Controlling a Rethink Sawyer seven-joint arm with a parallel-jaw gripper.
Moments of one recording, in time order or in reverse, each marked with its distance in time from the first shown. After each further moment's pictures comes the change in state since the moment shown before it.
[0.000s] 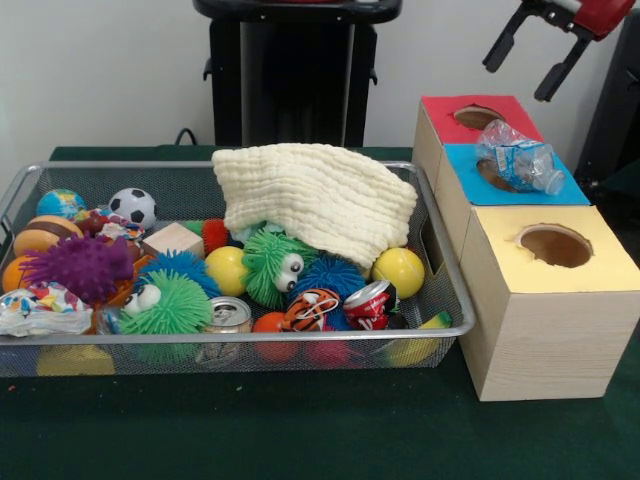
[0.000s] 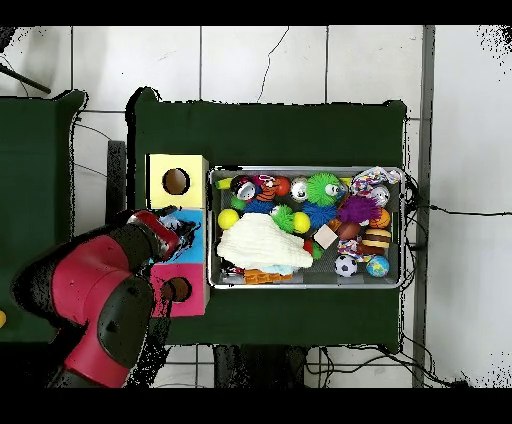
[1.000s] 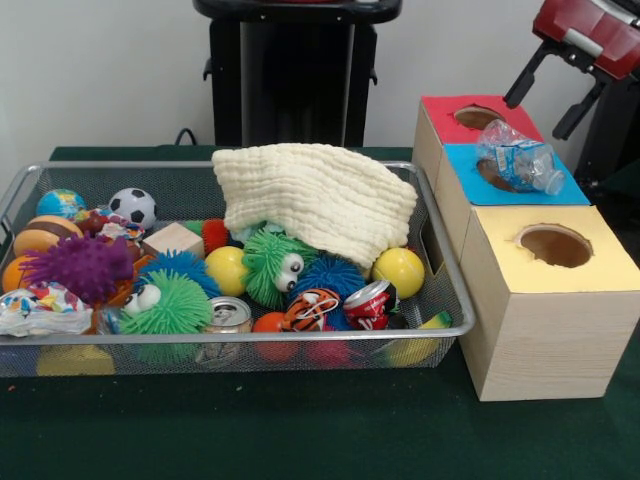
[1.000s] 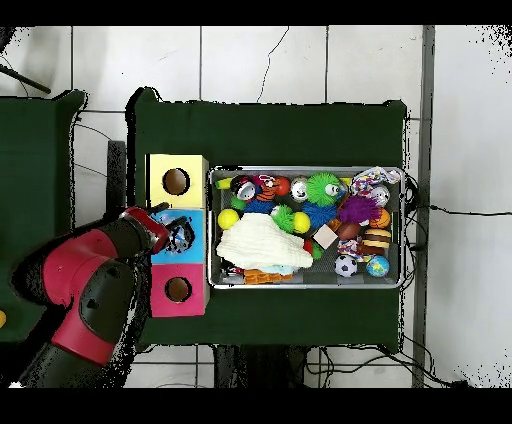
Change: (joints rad) arm 0.021 0.098 -0.006 -0.067 0.000 0.015 0.000
